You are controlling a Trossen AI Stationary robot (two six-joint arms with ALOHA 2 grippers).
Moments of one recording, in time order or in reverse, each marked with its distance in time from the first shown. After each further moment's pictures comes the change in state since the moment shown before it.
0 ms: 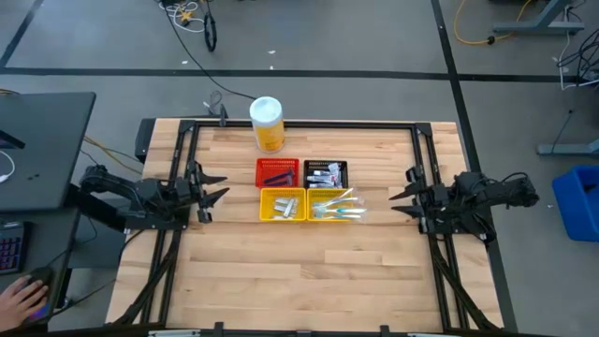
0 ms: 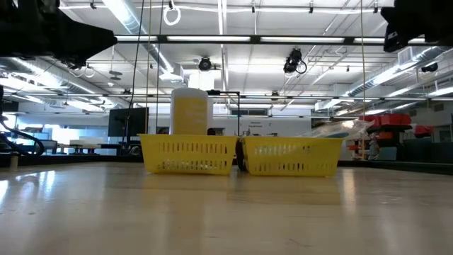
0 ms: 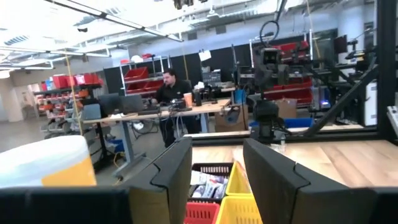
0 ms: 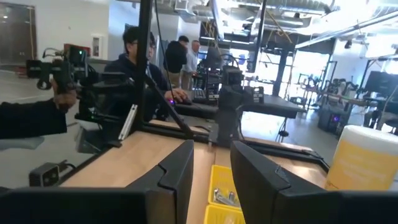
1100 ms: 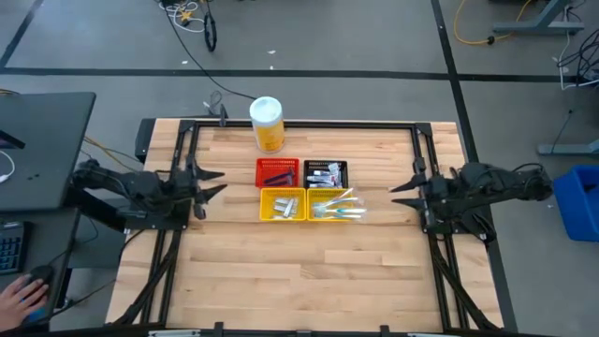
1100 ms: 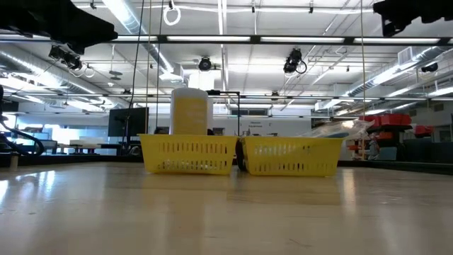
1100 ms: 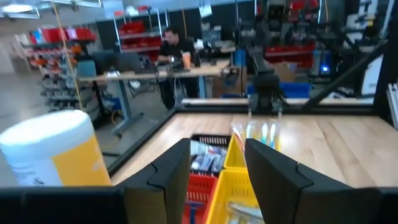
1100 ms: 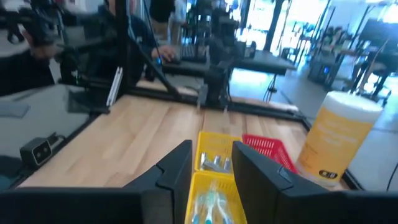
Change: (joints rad) left arm -0.003 0.148 0.267 -0.358 -0.033 -0.174; right arm 0.000 0.248 0.288 -0.275 0.077 0.020
